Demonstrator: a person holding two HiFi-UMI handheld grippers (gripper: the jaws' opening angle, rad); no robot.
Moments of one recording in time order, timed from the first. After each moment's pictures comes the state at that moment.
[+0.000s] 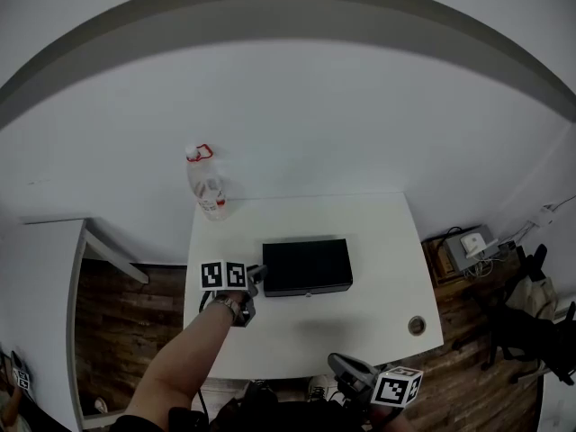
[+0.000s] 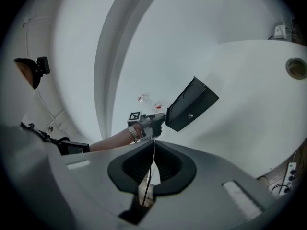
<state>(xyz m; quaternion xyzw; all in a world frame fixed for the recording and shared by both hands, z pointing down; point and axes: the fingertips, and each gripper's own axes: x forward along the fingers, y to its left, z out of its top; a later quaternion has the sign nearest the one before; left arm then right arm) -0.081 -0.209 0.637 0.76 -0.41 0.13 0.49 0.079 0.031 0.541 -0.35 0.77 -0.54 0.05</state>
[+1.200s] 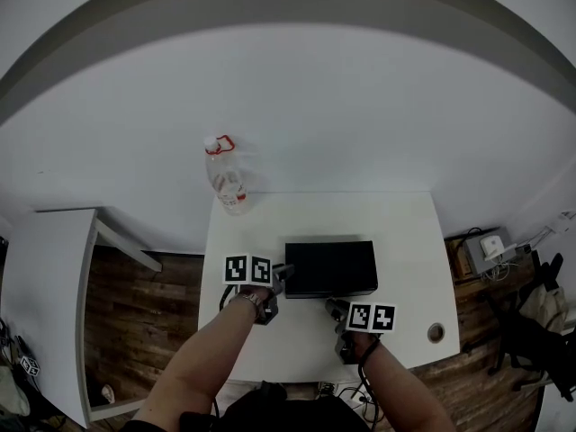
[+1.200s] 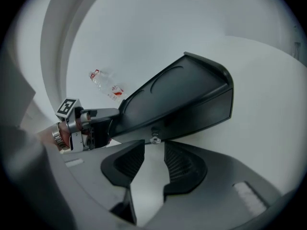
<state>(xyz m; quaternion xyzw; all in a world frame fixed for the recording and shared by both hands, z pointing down) -0.068 -0.217 0.656 0.75 -0.37 0.14 0.53 0.058 -0.125 0.678 -0.44 0.70 -0.53 -0.17</state>
